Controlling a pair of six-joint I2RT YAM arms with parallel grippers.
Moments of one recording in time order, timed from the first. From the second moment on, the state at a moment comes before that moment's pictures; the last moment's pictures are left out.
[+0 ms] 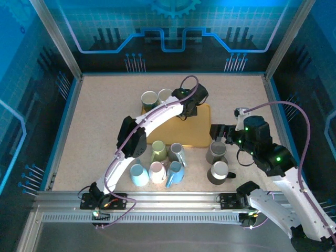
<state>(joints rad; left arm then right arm) -0.75 2.40 2.31 -1.11 -0.33 -0.80 0.46 0.71 0.97 -0.82 0.03 0.46</state>
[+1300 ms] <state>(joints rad) -0.71 2.31 2.11 -0.91 -0.33 -0.80 0.46 0.72 0.97 -0.81 0.02 0.42</state>
